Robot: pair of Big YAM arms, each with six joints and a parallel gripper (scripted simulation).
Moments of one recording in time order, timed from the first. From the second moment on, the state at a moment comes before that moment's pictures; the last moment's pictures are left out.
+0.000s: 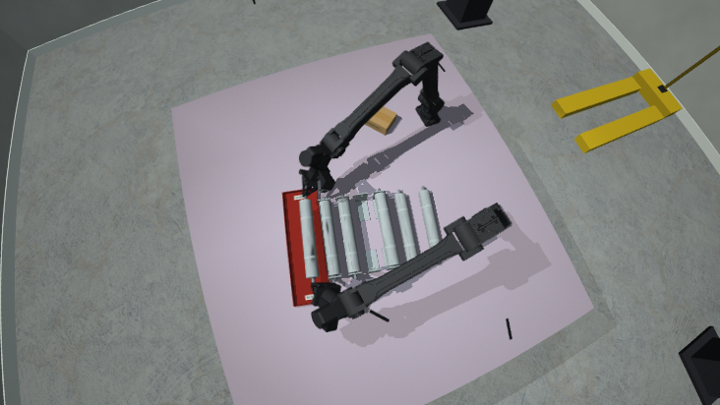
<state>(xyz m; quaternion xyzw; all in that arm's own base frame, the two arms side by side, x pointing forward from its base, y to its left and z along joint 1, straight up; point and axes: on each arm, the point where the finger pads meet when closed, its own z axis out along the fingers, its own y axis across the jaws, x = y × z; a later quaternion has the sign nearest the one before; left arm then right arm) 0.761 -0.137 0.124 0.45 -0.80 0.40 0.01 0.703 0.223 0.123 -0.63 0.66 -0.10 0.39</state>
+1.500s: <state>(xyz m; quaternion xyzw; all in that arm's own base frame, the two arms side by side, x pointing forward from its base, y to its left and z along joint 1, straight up) 0.759 -0.136 0.109 0.45 -0.80 0.39 0.02 0.705 0.223 0.110 -0.63 0.66 -0.09 0.39</state>
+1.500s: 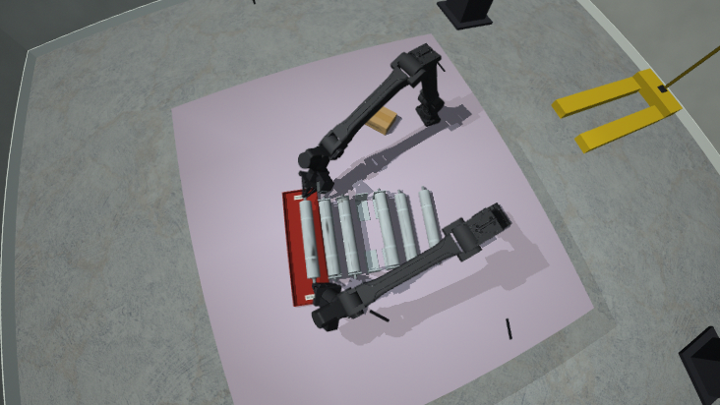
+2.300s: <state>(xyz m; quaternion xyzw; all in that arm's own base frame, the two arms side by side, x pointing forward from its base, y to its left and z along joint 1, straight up) 0.758 -0.136 0.098 0.46 -0.80 0.39 0.02 0.705 0.222 0.101 -0.63 0.67 -0.08 0.39</state>
